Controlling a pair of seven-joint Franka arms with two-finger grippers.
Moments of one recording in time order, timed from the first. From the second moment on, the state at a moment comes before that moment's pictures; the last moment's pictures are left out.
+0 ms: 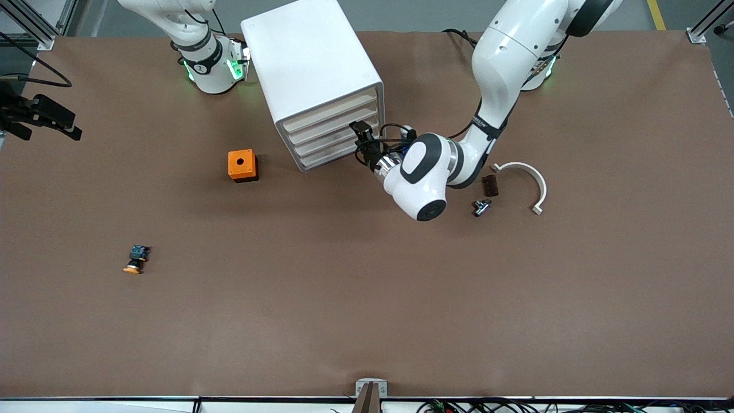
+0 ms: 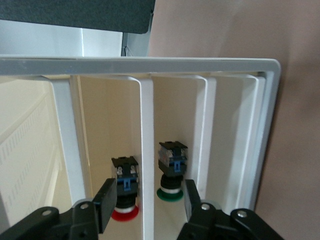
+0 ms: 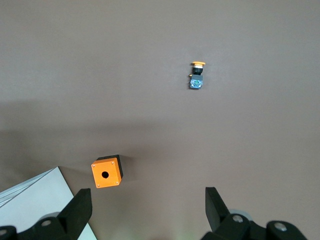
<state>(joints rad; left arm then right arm) -0.61 0.75 -0.11 -1.52 -0.99 1.62 -2.40 -0.04 -0.11 -0.03 -1.66 0.02 1.53 -0.04</state>
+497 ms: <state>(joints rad) -0.68 0.78 -0.11 -1.52 -1.01 1.62 -2.40 -0.04 -0.11 -0.03 -1.66 0.02 1.55 -0.08</state>
